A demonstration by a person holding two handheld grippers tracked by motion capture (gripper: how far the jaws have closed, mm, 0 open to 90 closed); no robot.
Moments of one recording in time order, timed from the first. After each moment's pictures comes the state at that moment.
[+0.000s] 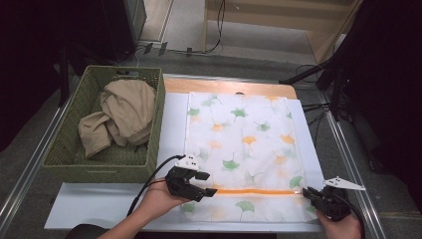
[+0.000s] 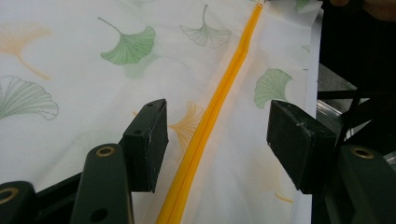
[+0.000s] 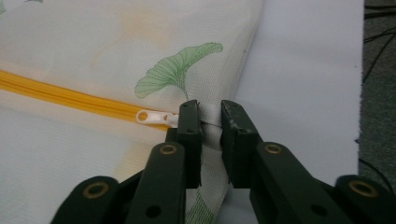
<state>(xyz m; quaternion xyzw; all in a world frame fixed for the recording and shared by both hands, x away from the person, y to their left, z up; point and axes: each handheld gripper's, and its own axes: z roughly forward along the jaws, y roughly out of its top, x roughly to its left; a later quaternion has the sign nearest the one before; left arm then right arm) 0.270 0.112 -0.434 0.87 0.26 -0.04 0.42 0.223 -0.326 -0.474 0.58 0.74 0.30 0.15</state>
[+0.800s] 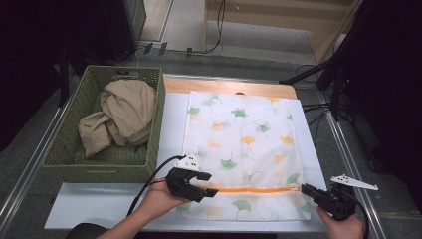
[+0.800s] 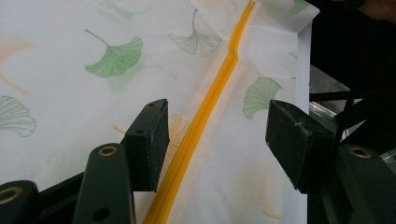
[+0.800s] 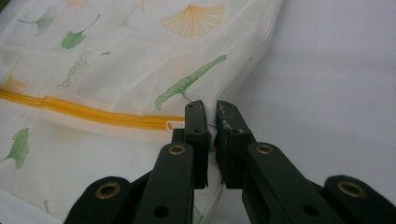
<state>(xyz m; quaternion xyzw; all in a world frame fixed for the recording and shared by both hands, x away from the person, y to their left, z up) 0.269 0.110 -0.436 0.87 0.24 -0.05 0.43 0.220 -0.327 -0.452 0.59 0.70 0.39 0.09</state>
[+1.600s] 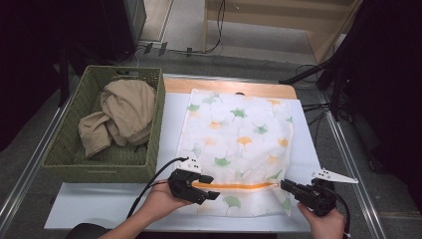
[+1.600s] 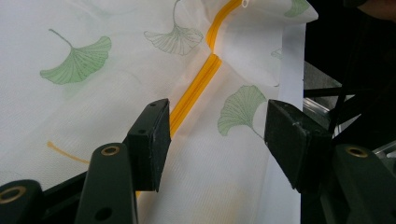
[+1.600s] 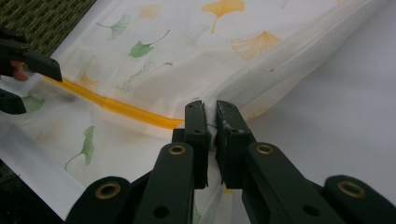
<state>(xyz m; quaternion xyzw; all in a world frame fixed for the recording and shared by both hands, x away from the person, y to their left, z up) 0.267 0.105 -0.439 0.87 0.24 -0.06 0.43 0.226 -0.276 -0.436 0.53 0.72 0.44 0.06</state>
